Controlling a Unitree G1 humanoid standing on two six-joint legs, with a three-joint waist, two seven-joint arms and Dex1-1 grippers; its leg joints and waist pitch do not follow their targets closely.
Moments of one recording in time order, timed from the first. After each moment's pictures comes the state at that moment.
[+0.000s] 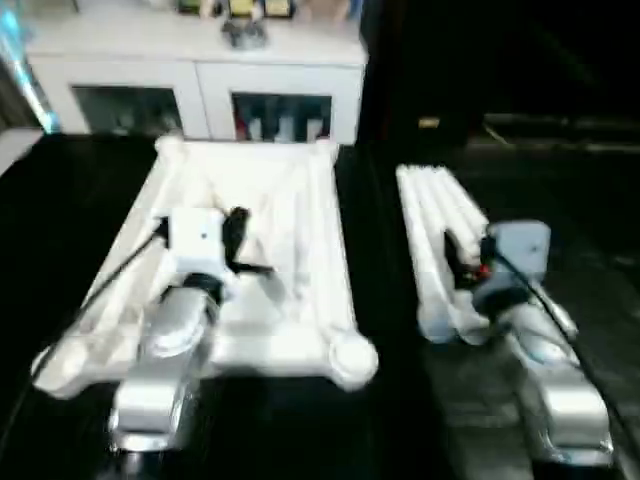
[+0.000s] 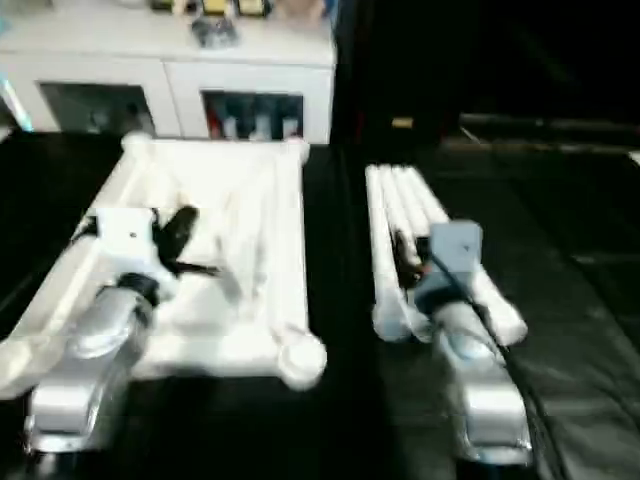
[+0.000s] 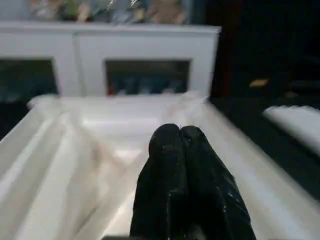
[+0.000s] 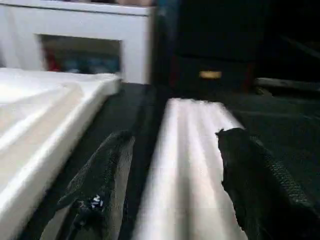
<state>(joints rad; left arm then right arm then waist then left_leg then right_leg) -0.16 0.11 0.04 -0.19 -0.09 0.33 -0.12 -0.13 -0.10 -0.02 -0.19 0.09 0.37 0.11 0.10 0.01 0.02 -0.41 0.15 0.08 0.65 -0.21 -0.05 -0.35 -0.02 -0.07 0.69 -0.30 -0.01</state>
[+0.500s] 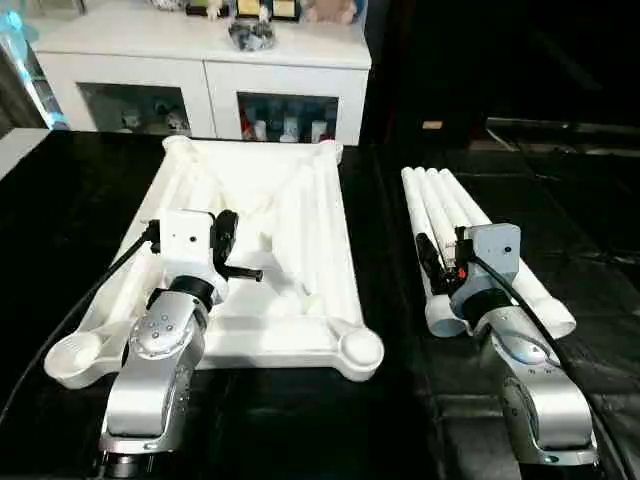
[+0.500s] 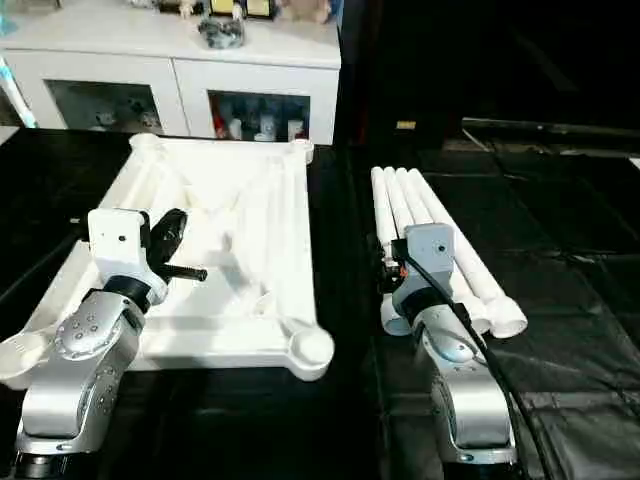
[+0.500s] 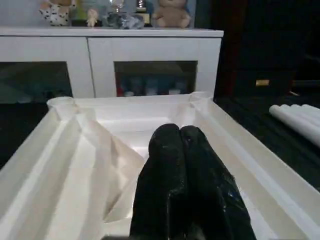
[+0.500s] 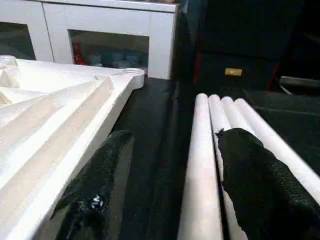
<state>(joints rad) -0.16 0.12 0.04 -0.20 -0.09 0.33 -0.13 -0.12 -0.11 -0.02 -0.18 0.09 0.39 0.11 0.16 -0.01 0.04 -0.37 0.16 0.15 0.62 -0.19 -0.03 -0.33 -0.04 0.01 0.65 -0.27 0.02</state>
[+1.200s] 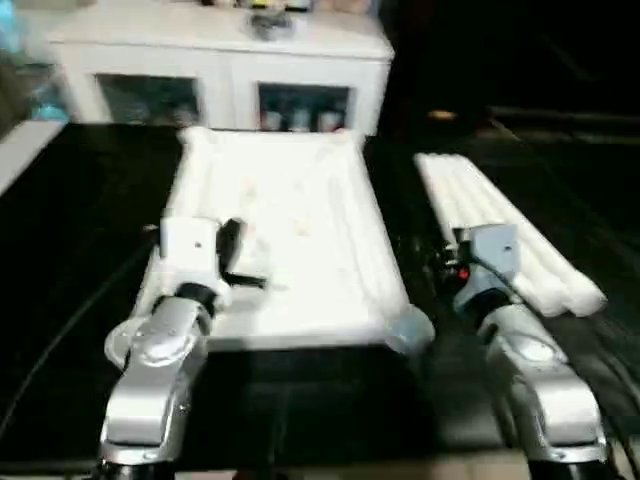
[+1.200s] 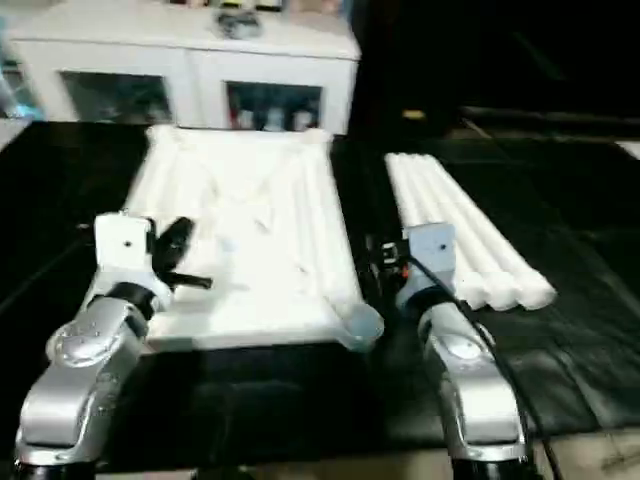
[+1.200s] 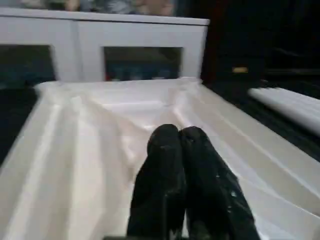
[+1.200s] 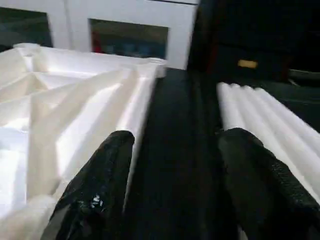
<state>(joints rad) -0.13 0.14 0.02 -0.25 -0.11 0.38 -0.16 -0.12 -0.16 -0.02 -0.17 0.12 0.39 0.20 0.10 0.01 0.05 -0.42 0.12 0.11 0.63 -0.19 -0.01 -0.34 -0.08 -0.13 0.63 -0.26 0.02</state>
